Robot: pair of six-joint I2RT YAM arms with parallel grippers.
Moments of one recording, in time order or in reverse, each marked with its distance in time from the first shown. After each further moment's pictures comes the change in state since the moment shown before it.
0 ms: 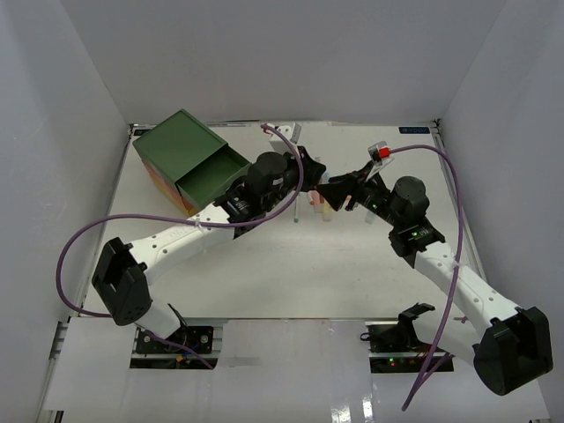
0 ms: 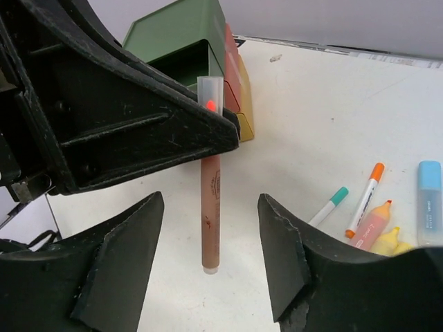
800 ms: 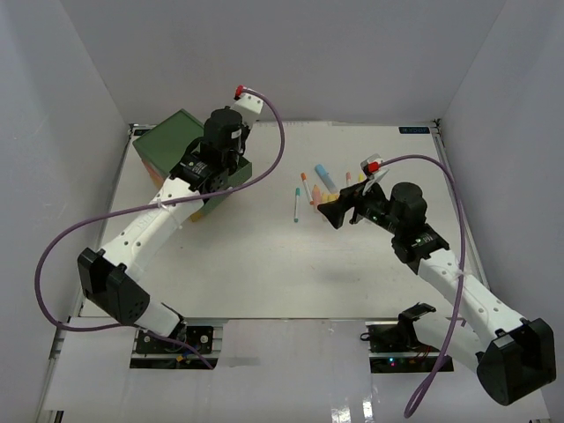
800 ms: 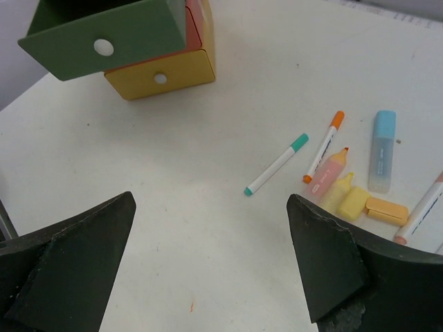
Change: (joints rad) left arm 0.267 -0.039 0.243 -0.431 -0.344 0.850; right arm 0.000 -0.074 -0.030 -0.222 0.031 -0.236
